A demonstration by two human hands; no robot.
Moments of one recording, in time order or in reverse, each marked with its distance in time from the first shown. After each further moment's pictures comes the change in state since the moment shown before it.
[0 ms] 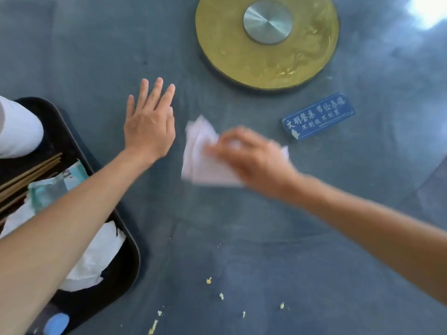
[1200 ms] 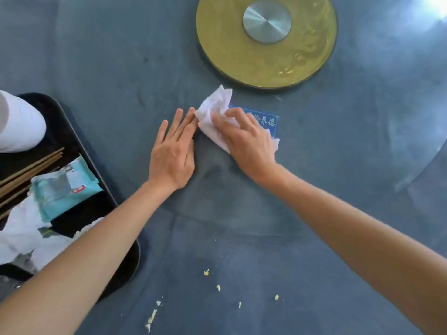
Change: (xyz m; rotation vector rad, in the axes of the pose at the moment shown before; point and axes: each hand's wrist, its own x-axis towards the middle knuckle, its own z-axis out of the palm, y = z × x) left_hand -0.060 0.032 0.028 -0.188 0.031 0.190; right_hand 0.024 0.017 0.037 -0.321 0.064 0.369
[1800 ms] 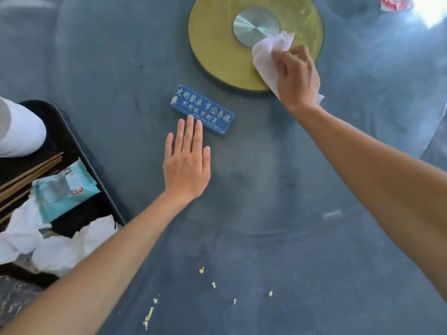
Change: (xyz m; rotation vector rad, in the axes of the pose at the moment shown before) left_hand -0.009 0.042 0.018 0.145 -0.035 -0.126; right_hand 0.083 0.111 -0.056 -0.047 0.160 0.351
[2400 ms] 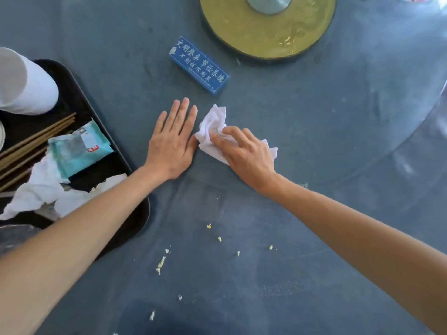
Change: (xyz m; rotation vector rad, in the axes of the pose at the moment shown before) left_hand -0.043 -0.061 -0.018 0.103 -0.108 0.215; right_hand -0.222 -0.068 0.023 0.000 -0.073 -0.487
